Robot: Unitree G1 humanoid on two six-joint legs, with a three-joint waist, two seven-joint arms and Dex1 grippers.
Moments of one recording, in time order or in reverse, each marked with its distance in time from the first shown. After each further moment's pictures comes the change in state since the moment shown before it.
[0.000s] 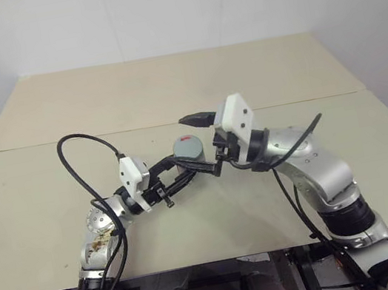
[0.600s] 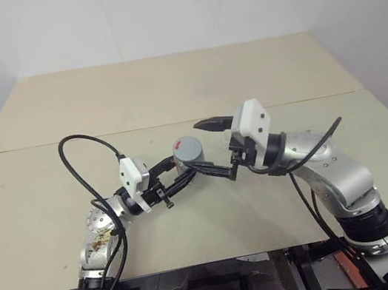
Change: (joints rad) left arm 0.000 0.002 0.006 0.008 -0.001 -0.001 -0.013; right arm 0.064 -0.083 -0.034 -0.052 0.038 0.009 0.023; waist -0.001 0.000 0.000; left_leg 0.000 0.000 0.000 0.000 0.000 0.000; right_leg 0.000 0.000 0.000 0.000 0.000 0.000
